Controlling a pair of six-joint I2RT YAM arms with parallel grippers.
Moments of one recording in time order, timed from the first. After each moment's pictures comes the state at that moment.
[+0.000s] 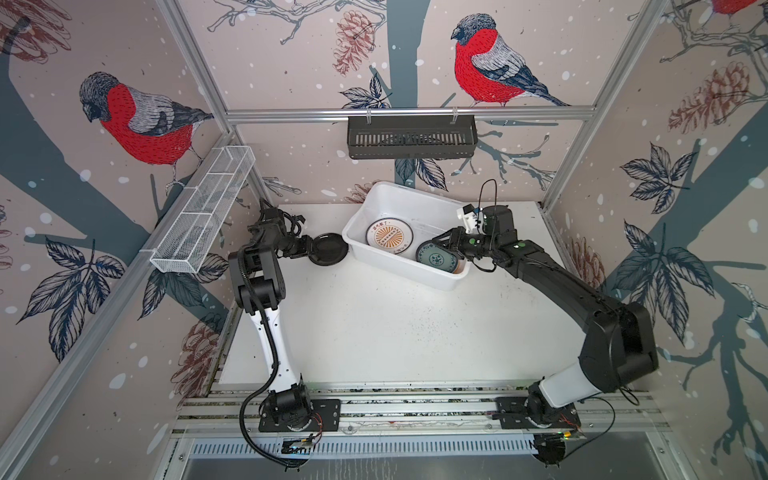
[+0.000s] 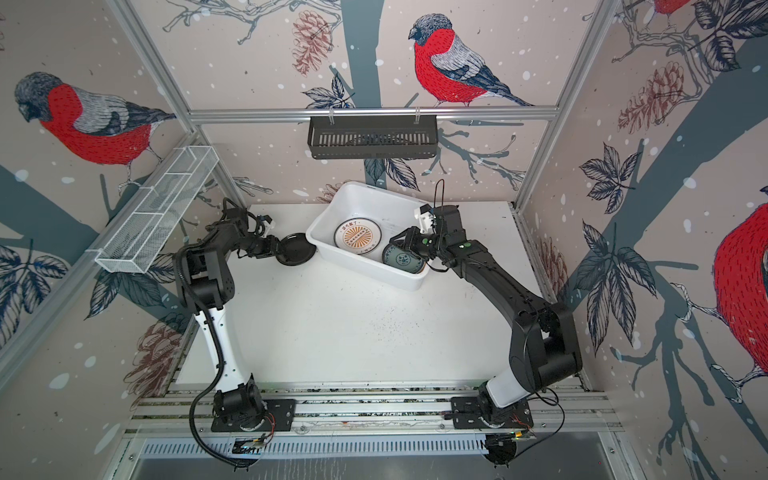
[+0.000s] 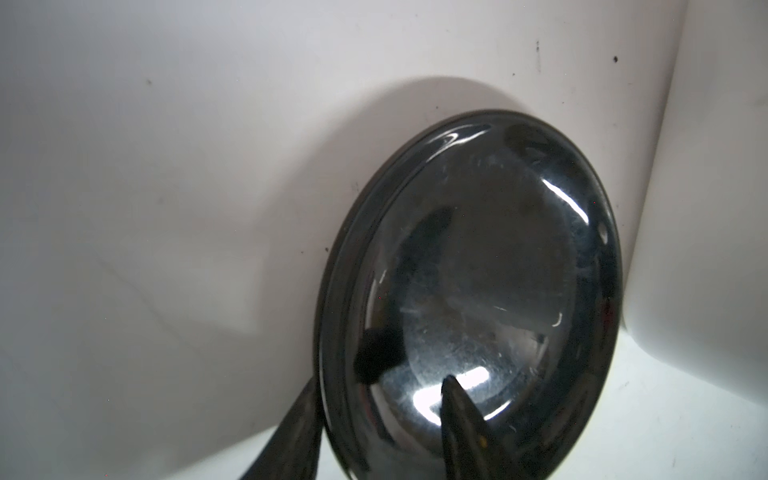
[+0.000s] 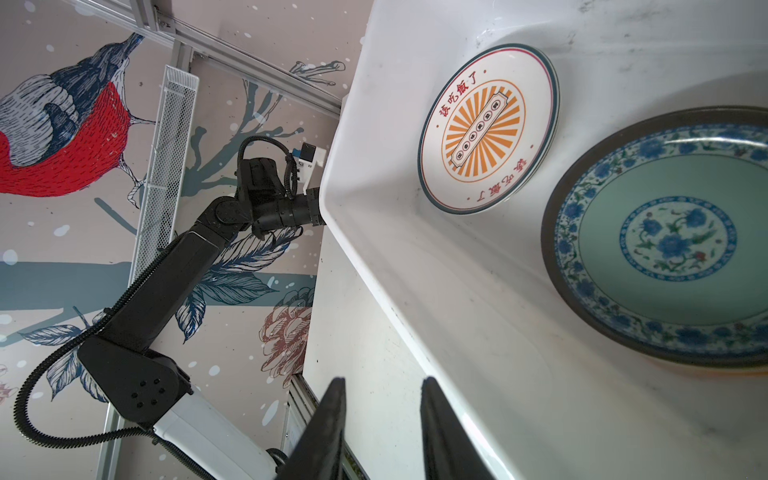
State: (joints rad) left arm 0.26 2.33 1.85 -0.81 0.53 0.24; right arm 0.38 1.54 1.19 -0.21 -0.66 0.76
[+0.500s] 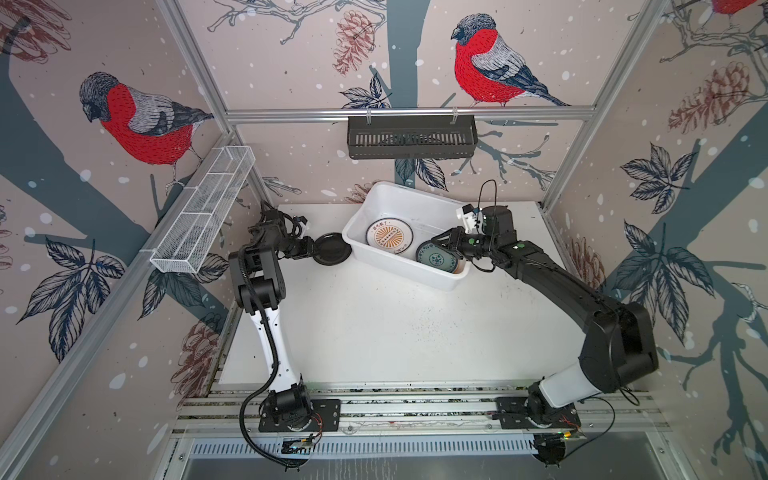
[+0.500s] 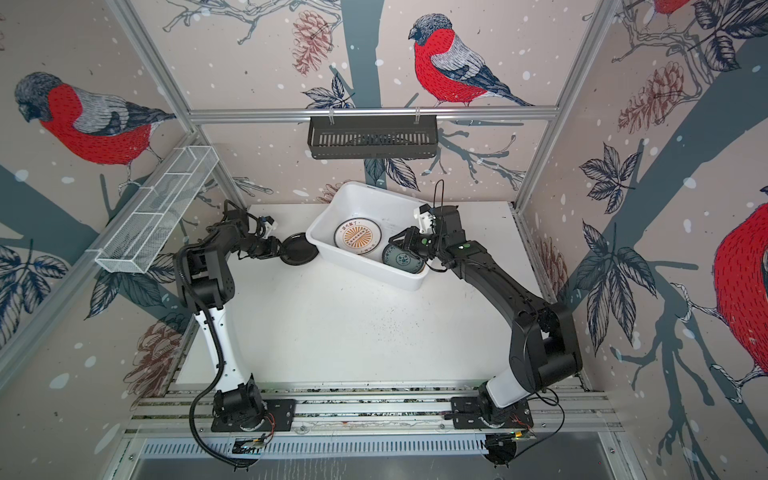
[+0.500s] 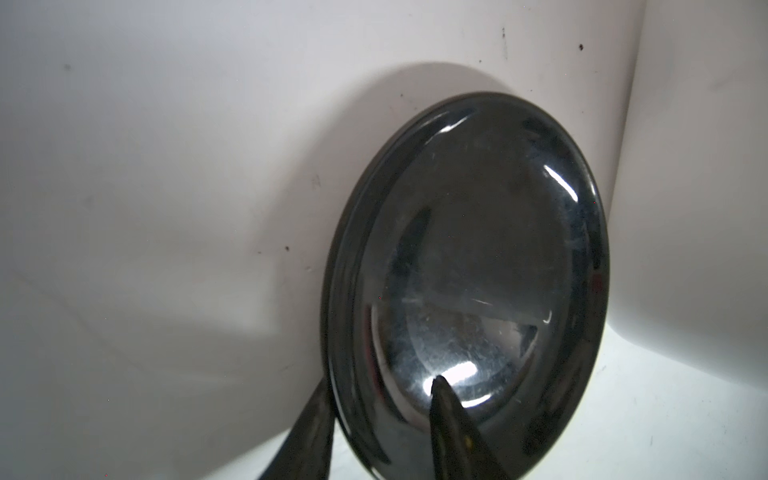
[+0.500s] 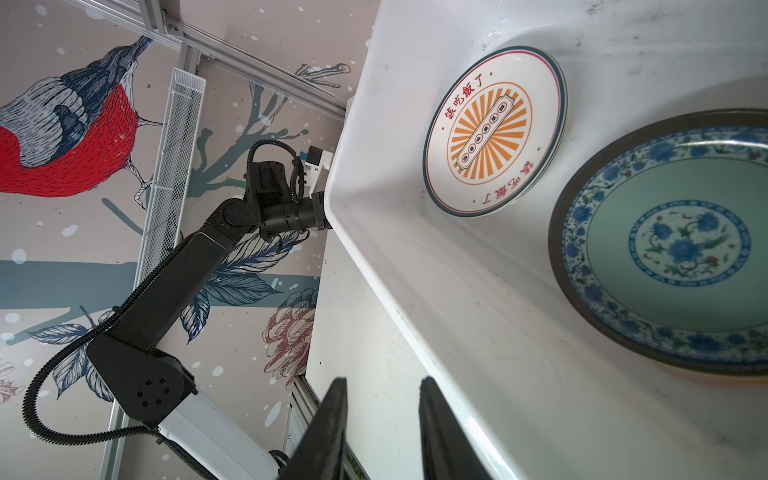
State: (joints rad) left arm 0.26 2.33 1.83 -0.81 0.59 0.25; right arm 0.39 1.54 1.19 -0.18 -0.65 0.79
